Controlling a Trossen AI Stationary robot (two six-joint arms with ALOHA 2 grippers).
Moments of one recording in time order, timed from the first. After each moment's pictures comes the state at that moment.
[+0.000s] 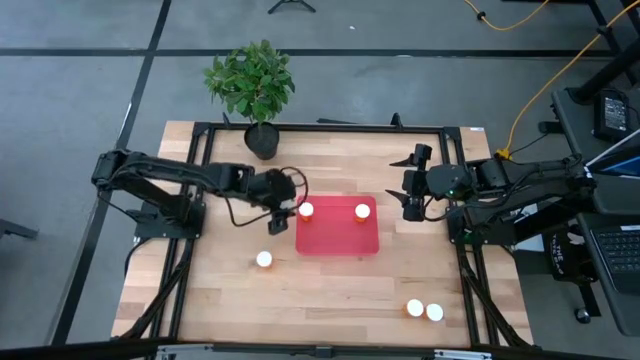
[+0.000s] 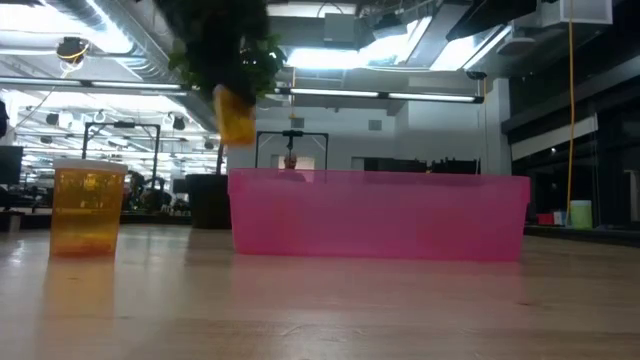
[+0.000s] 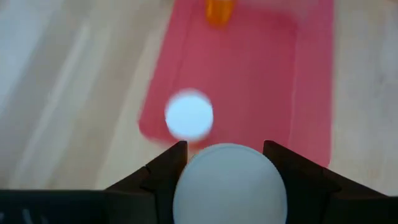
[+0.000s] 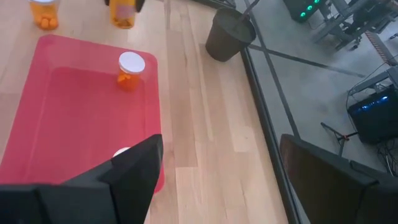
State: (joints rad) left arm 0.01 1.34 1.01 -0.55 -0.06 -0.23; right arm 0.15 0.98 1.05 -0.73 0.50 -0.16
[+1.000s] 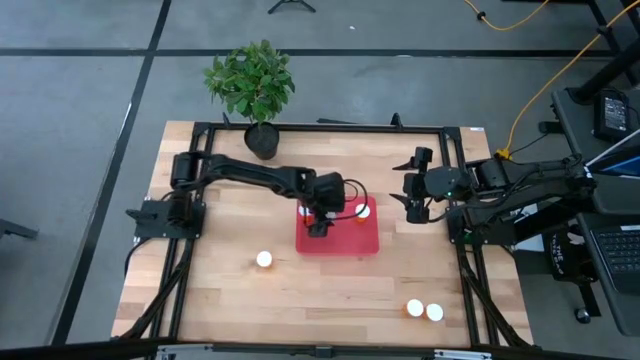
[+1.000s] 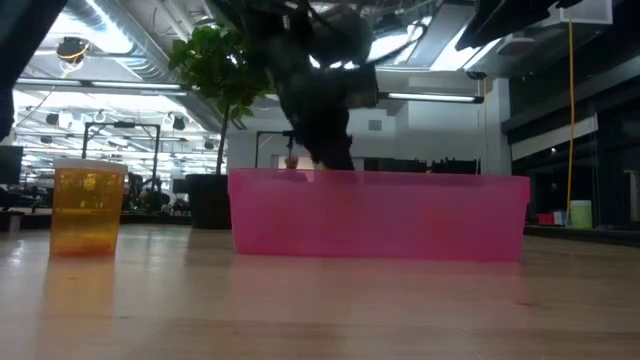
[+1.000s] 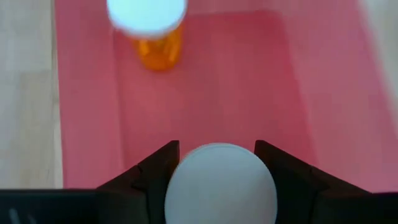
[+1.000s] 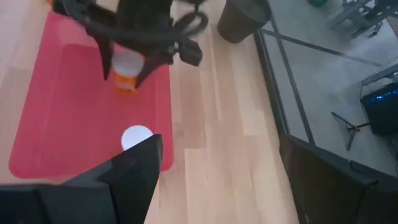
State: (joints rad) left arm 0.09 1.96 1.40 -0.47 0.17 0.14; right arm 0.15 0.98 1.05 -0.81 0.47 -0.14
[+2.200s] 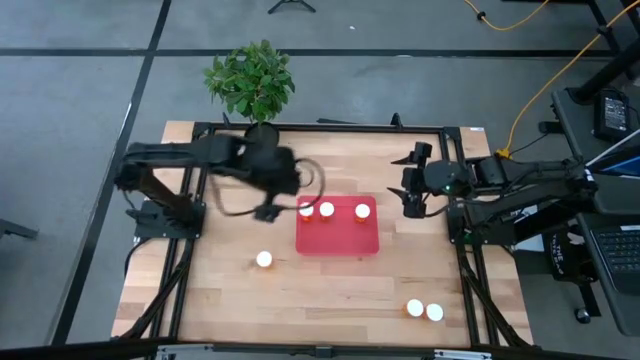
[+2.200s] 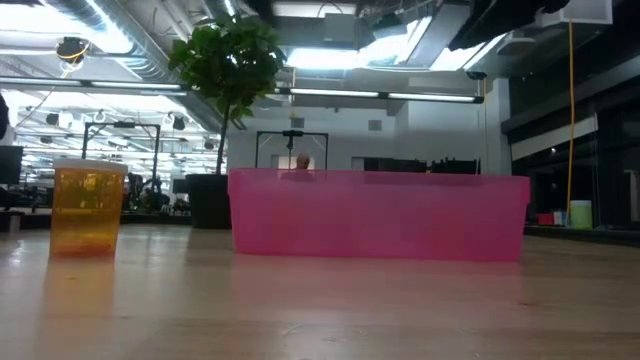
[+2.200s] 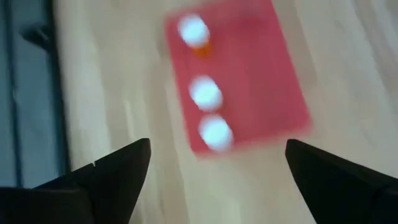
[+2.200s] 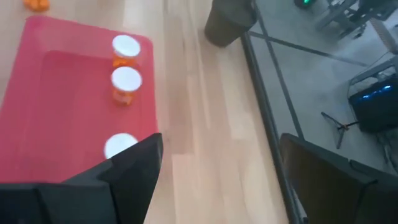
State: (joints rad) left arm -0.02 1.53 1.73 -1.24 -0.11 0.24; right arm 0.10 0.98 1.04 -0.76 0.47 -0.18
